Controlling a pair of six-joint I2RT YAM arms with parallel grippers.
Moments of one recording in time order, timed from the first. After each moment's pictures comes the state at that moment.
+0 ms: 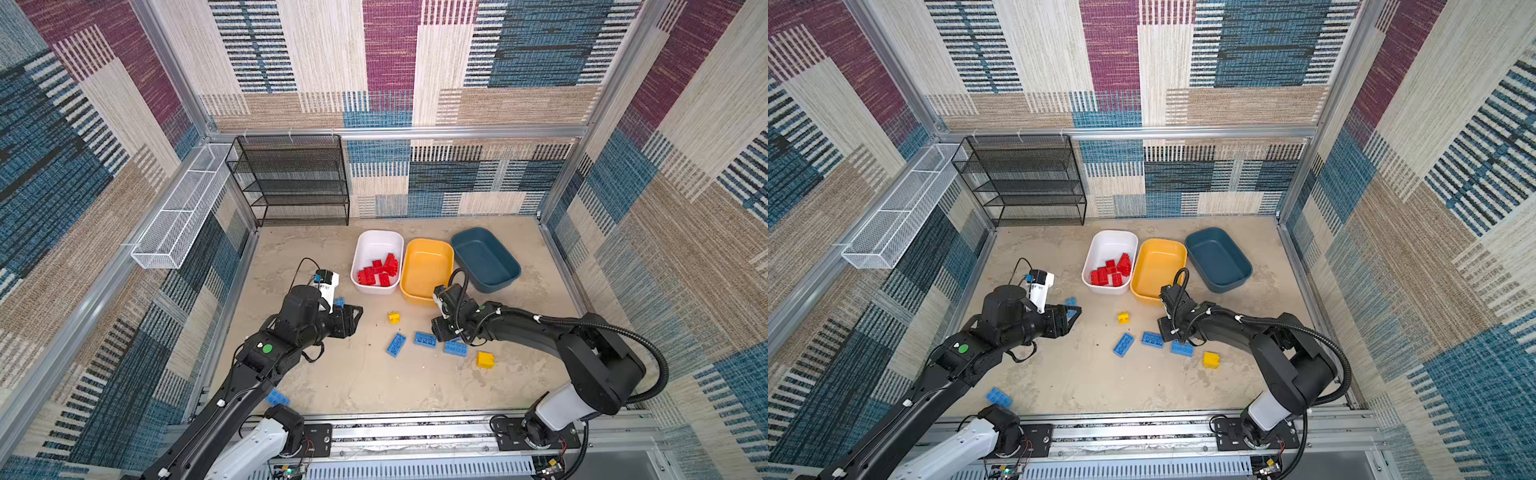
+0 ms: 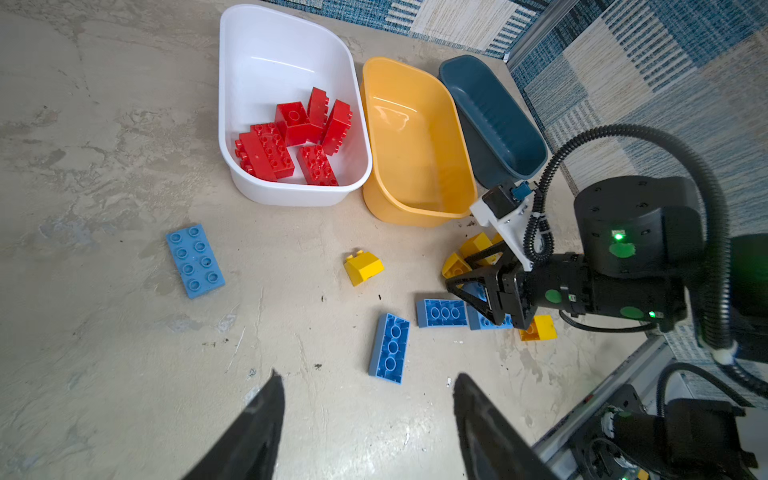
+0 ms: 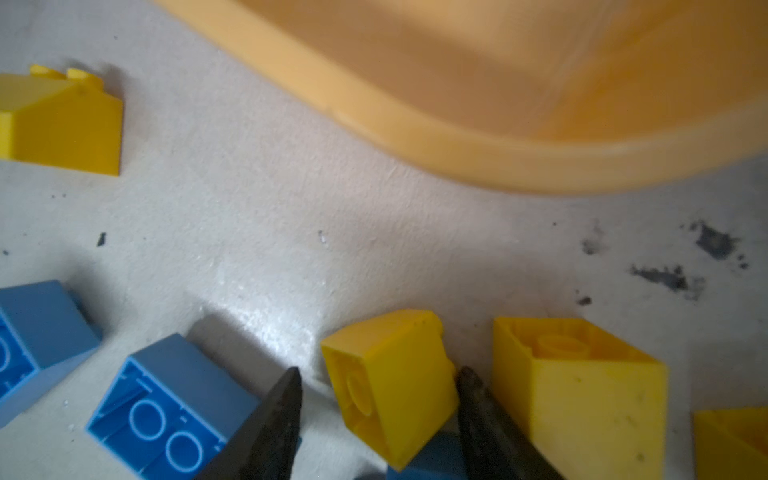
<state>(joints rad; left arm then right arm) -0.49 0.83 0.82 -0.60 0.13 -0.42 0.64 1.58 0.80 -0.34 0.04 0.29</state>
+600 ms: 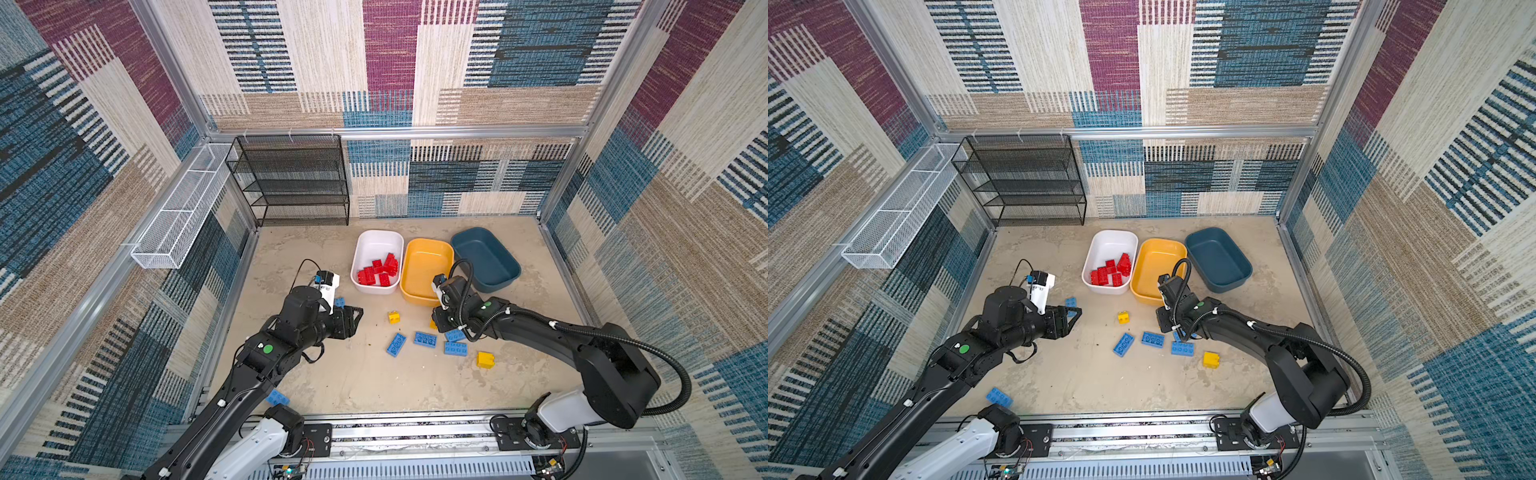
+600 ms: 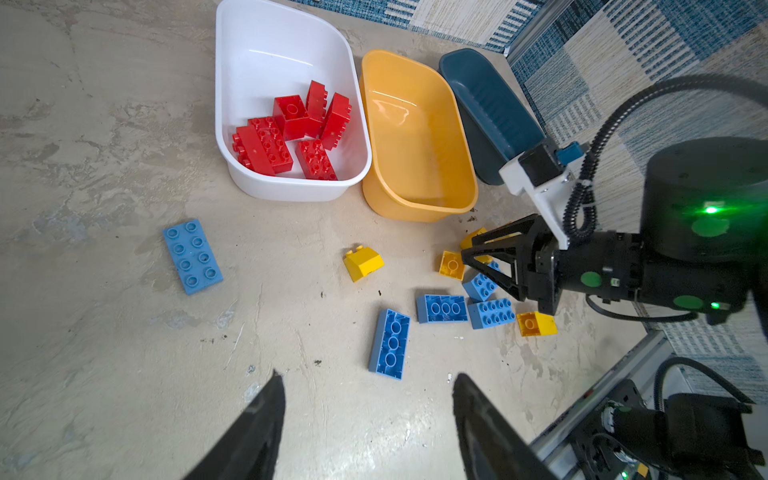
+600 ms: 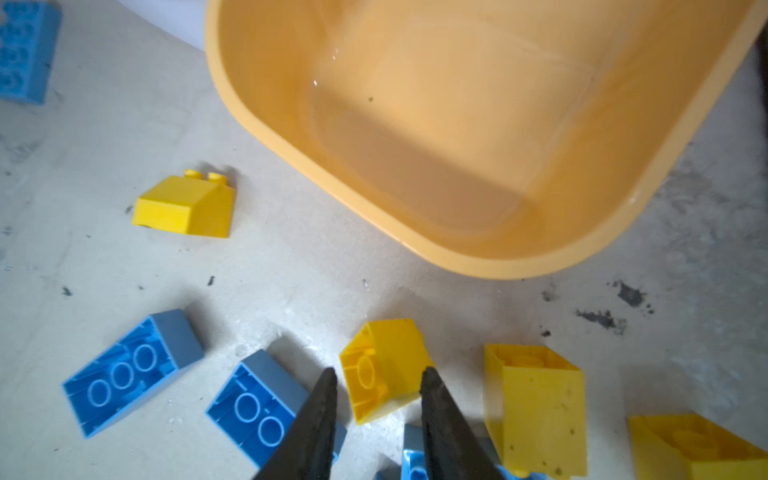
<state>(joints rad) -0.49 0.83 0.81 -0.60 0.14 -0.42 0.65 1.46 0.87 -0.37 0.04 0.28</state>
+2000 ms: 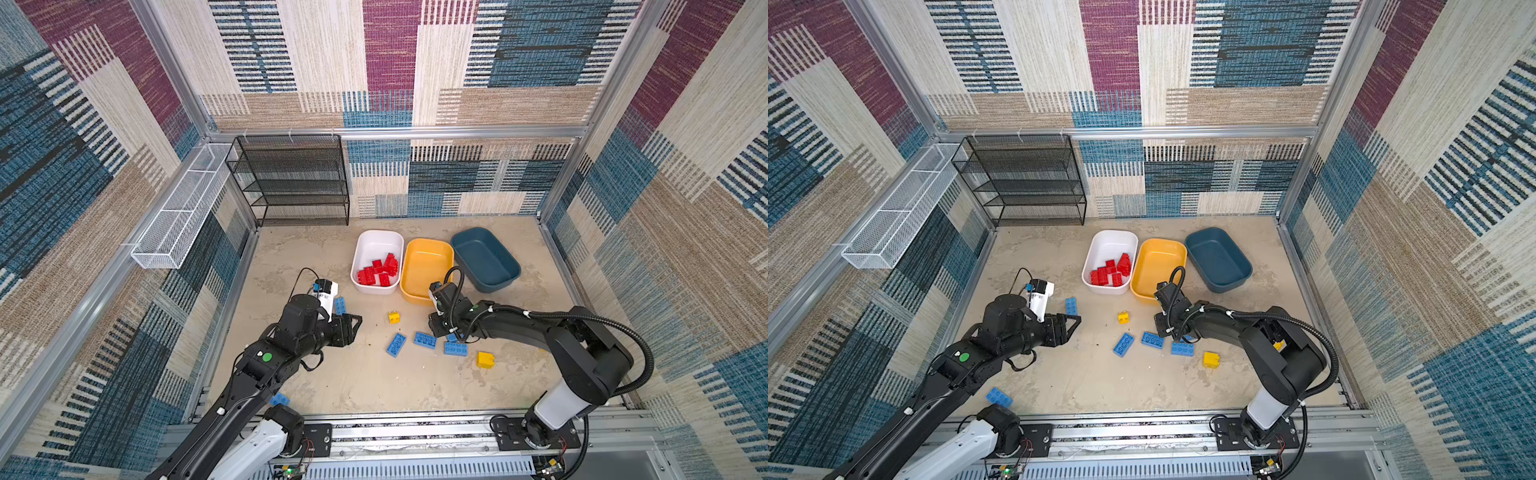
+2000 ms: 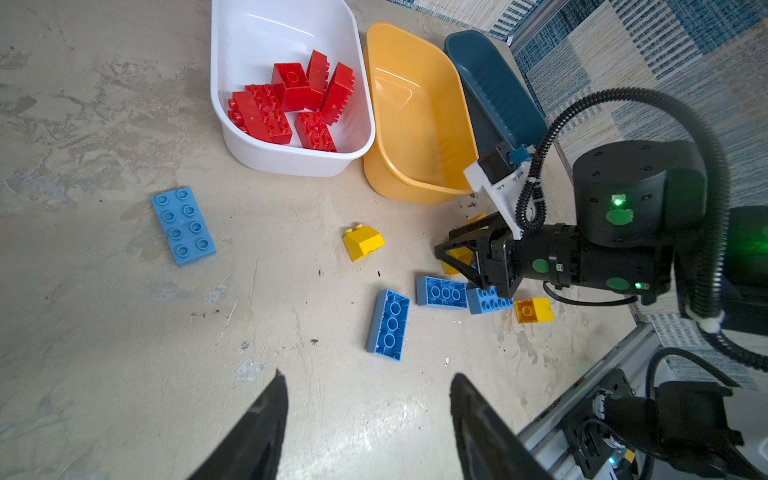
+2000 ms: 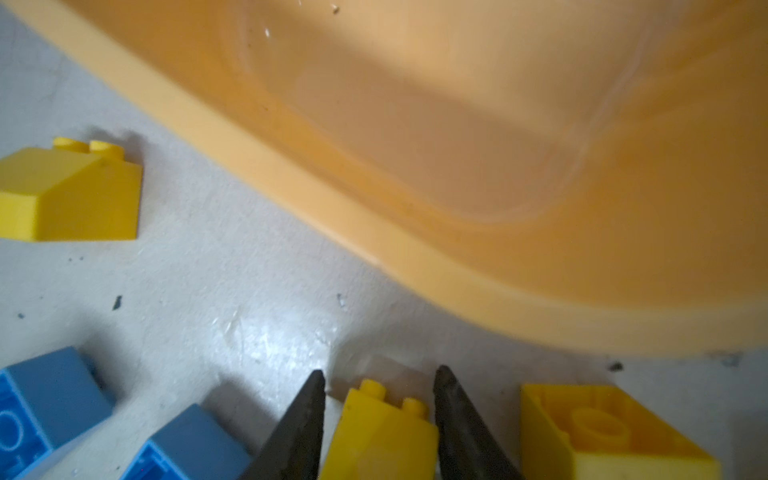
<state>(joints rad) -0.49 0.77 0.74 -0.59 0.16 -0.46 0.65 1.62 0.82 -0.26 0.05 0.32</state>
